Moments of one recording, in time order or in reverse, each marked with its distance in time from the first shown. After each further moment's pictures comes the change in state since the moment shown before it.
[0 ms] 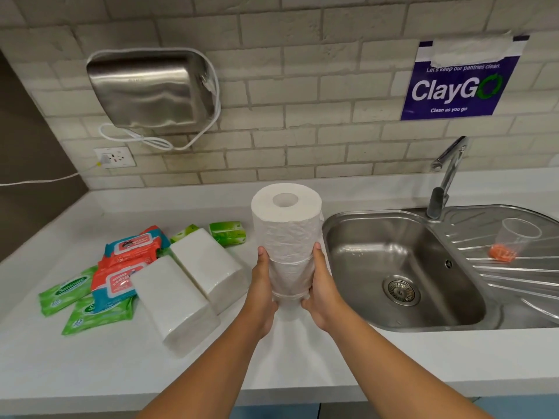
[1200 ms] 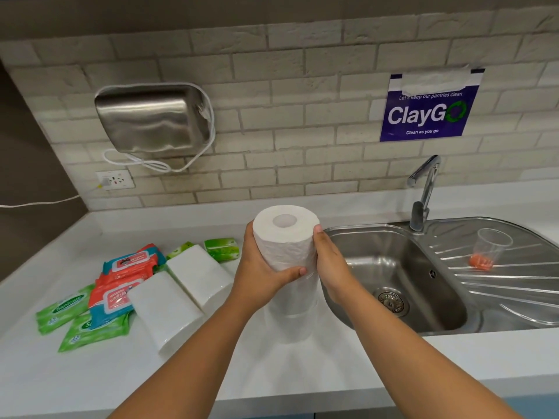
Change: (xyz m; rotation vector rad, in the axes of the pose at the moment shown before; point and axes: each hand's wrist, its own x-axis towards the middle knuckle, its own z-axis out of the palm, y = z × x) left_hand -0.027 0.054 0.016 0.627 -0.002 0.745; right_hand -0.050 -0.083 -0.001 -0.303 0.045 -0.433
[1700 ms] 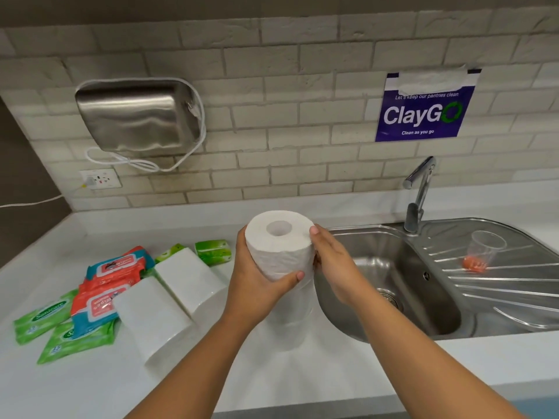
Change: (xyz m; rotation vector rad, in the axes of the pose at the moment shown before) left_hand -0.005 0.011 0.007 0.001 0.067 0.024; right_hand 0.005 -0.017 -0.021 -0.045 -0.065 -0.011
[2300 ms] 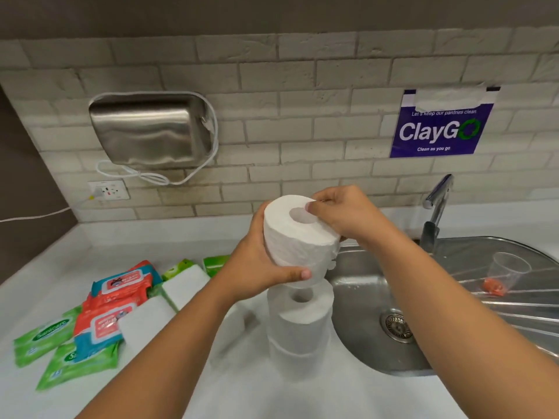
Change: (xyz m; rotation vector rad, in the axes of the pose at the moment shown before) left_hand 0.080 0.029 -0.055 -0.031 -0.403 0.046; right_hand 0.066 -0.116 0.012 -0.493 0.029 -0.060
